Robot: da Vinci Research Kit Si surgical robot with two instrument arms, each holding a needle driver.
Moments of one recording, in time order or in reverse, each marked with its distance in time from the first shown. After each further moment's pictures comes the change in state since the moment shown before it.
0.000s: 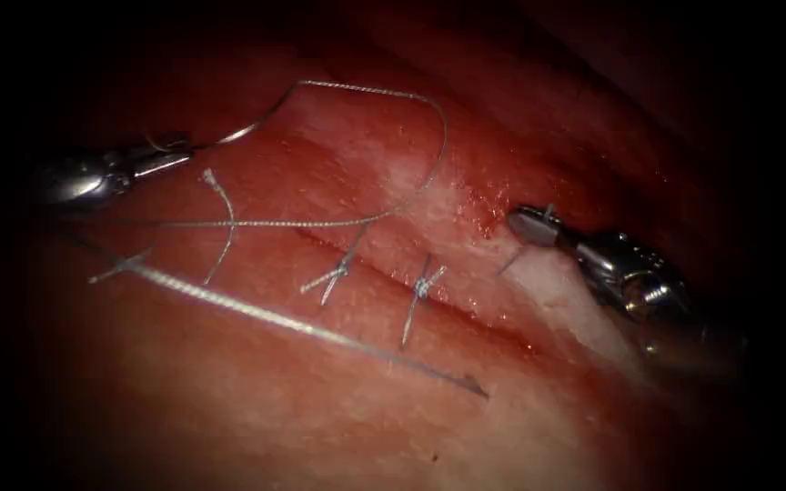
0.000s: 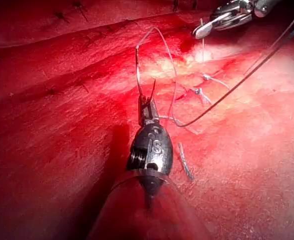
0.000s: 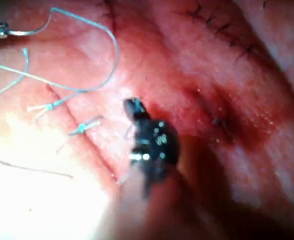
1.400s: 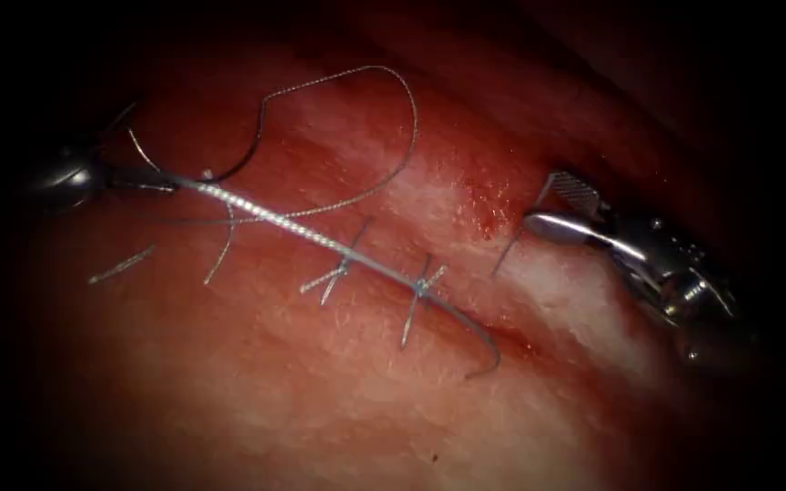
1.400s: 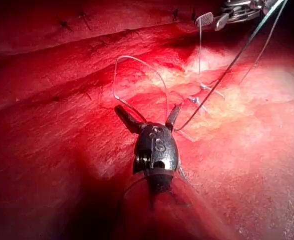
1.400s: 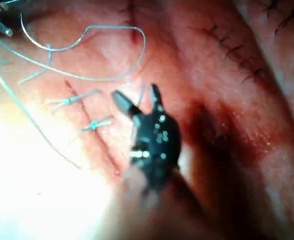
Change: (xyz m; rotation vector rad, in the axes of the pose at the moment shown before) right arm 0.004 -0.003 -0.002 0.121 0.055 -0.168; left arm 0.004 0.000 -0.002 0.062 -0.037 -0.109
